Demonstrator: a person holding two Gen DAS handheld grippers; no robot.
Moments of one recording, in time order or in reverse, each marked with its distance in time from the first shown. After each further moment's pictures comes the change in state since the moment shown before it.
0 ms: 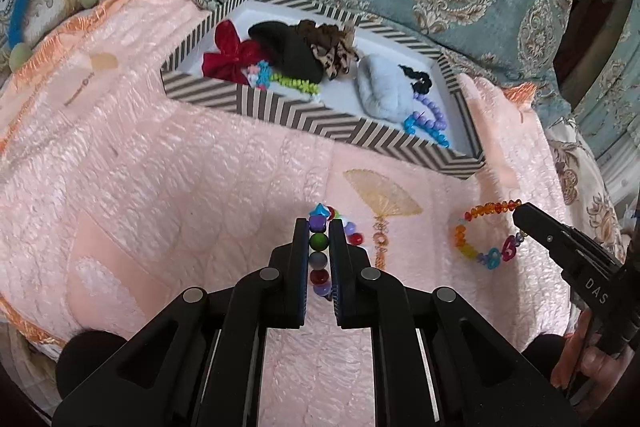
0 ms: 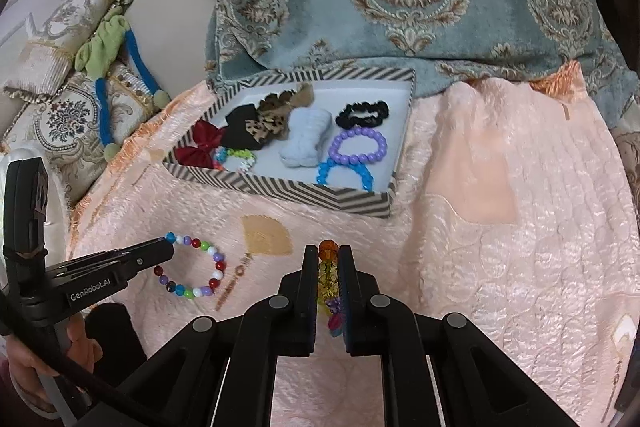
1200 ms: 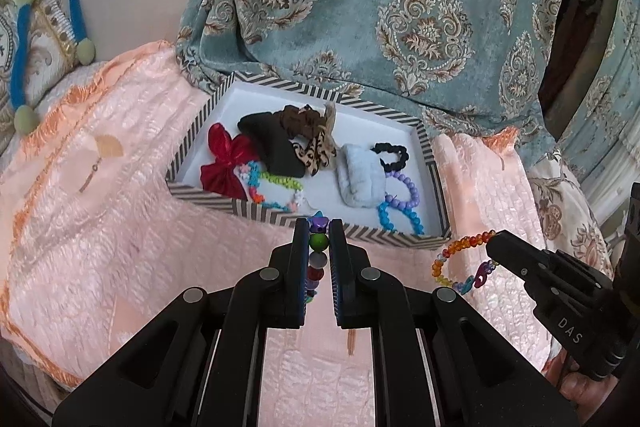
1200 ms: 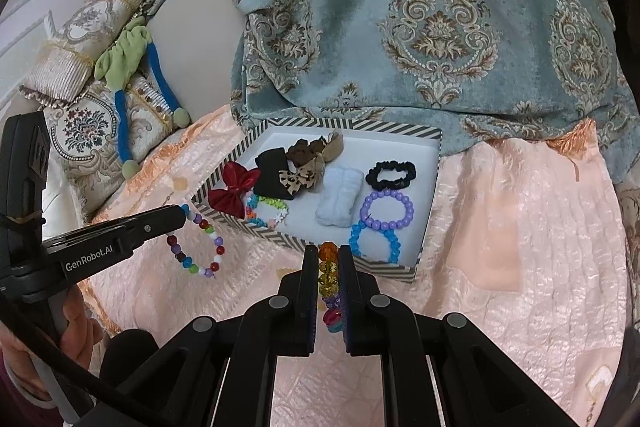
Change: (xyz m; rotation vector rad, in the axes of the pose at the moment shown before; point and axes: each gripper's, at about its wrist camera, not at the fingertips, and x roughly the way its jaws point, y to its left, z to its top) left arm -0.045 -0.015 0.063 0.045 -0.129 -0.007; right arm -0.018 0.026 0.051 -0.056 -0.061 0.018
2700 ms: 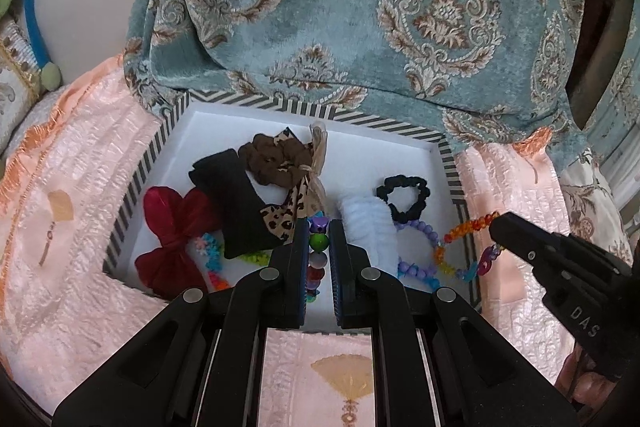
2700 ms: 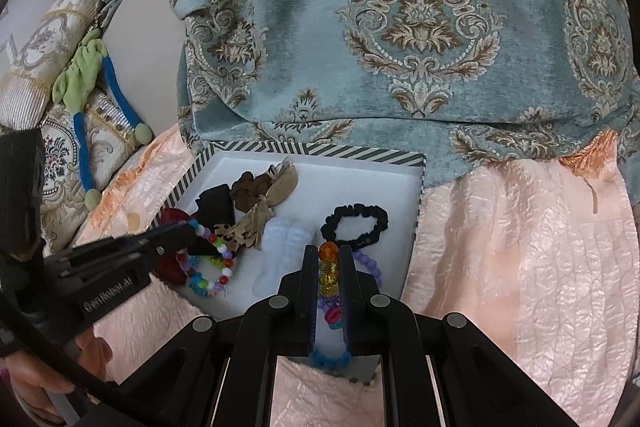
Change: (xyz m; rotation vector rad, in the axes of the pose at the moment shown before) left arm 0.106 -0.024 0.065 0.057 0.070 0.041; right arm 0.083 -0.057 0.067 0.060 0.055 -0.031
